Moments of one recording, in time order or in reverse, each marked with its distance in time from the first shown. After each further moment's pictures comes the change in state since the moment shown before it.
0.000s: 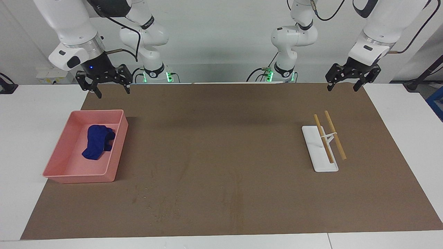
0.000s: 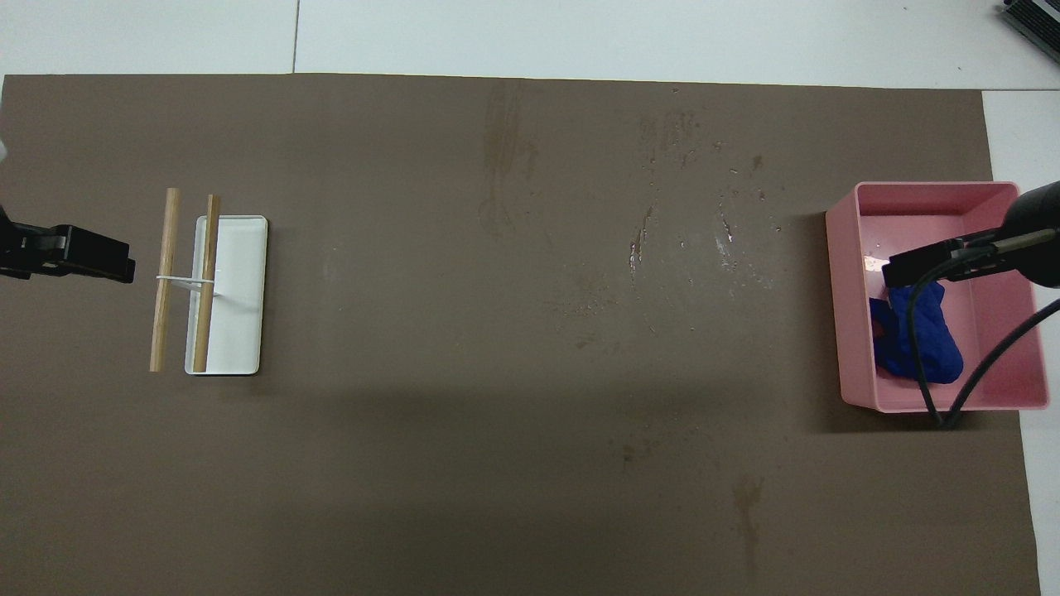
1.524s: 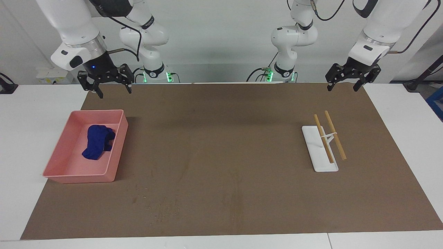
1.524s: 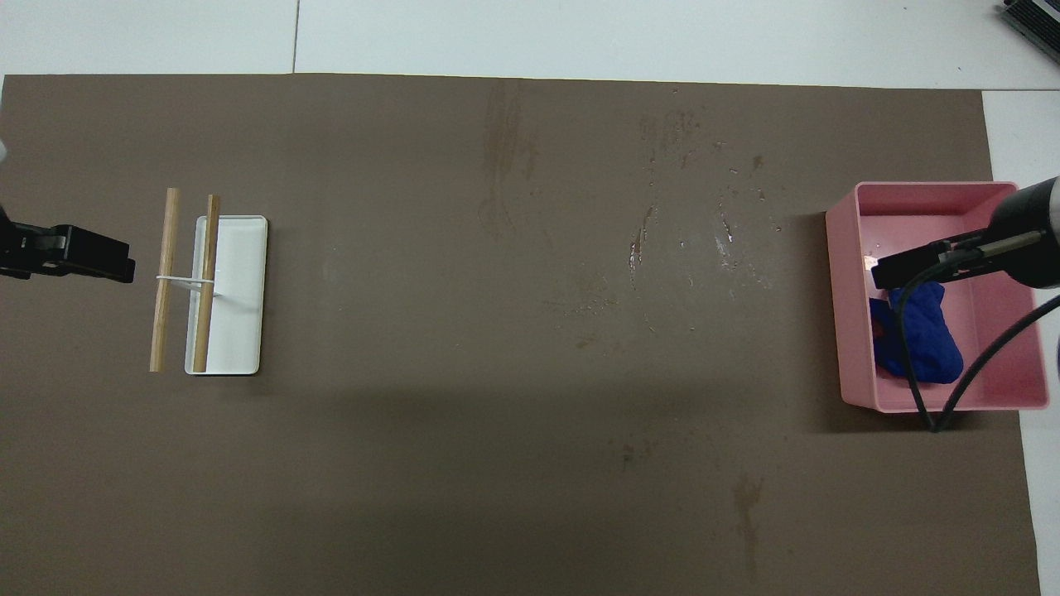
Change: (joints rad) left arm 0.000 0.000 0.000 0.000 0.000 0.000 0.000; right arm 0.019 0.000 -0.015 0.000 0.000 0.000 -0.014
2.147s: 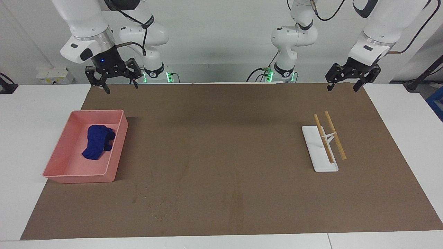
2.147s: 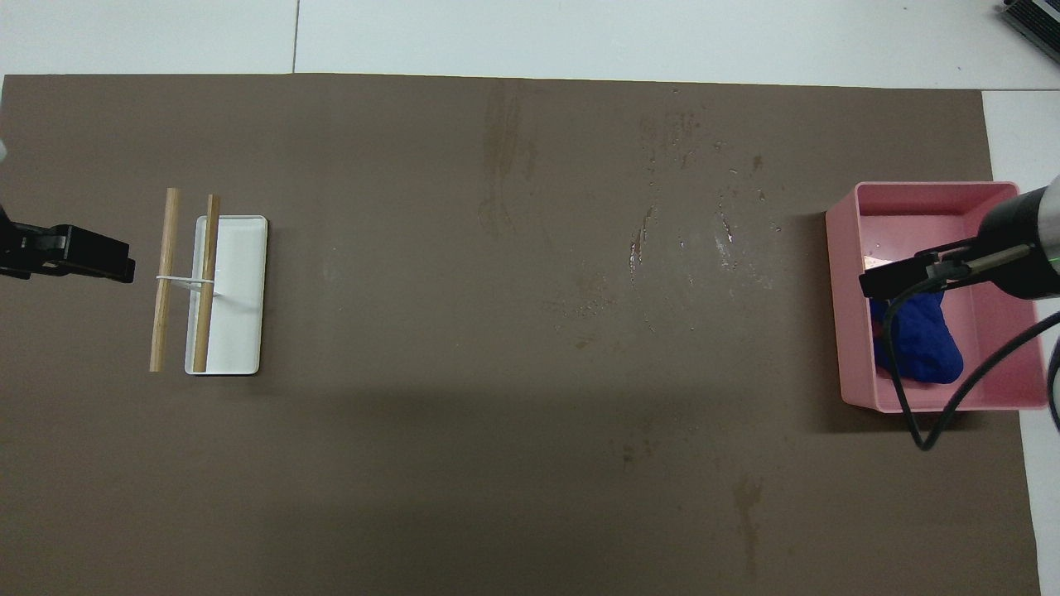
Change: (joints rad) left arm 0.000 0.000 0.000 0.000 0.000 0.000 0.000; right arm 0.041 -0.016 0.007 -0.004 0.000 0.004 0.000
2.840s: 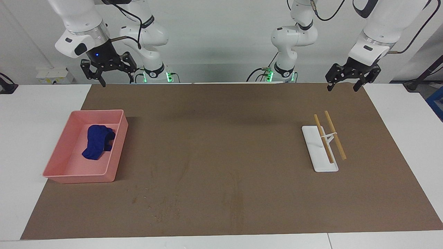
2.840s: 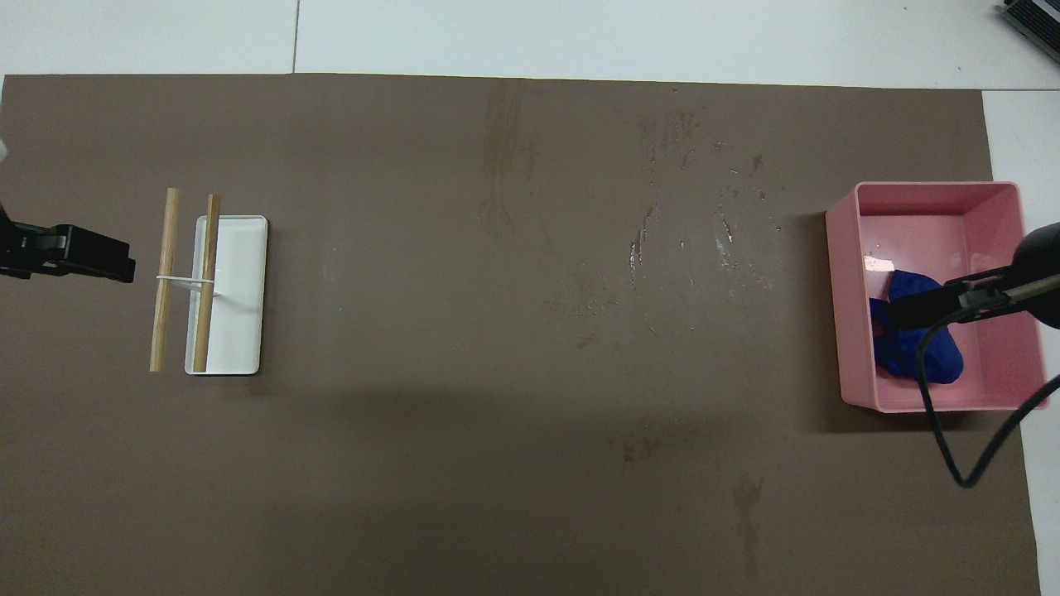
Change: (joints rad) left arm 0.000 0.001 0.000 0.000 0.000 0.000 0.000; right arm -0.060 -0.056 0.054 -0.027 0.002 -0.066 -0.006
